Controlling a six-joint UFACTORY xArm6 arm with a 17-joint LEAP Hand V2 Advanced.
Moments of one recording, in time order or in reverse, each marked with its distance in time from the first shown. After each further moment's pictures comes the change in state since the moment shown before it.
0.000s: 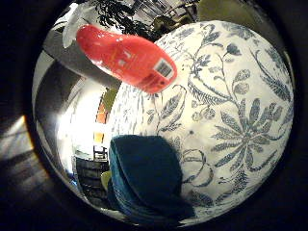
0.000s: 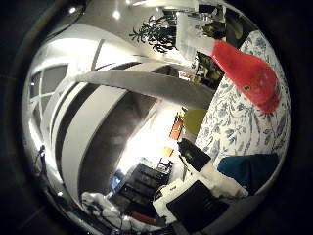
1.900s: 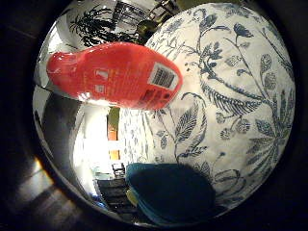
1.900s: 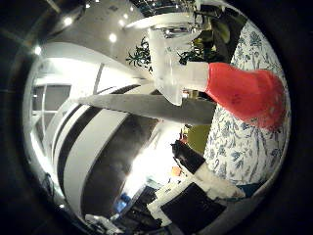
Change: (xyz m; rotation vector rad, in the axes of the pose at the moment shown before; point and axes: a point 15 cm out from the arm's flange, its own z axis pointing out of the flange) arm 0.027 -0.019 0.064 0.100 -0.048 0.240
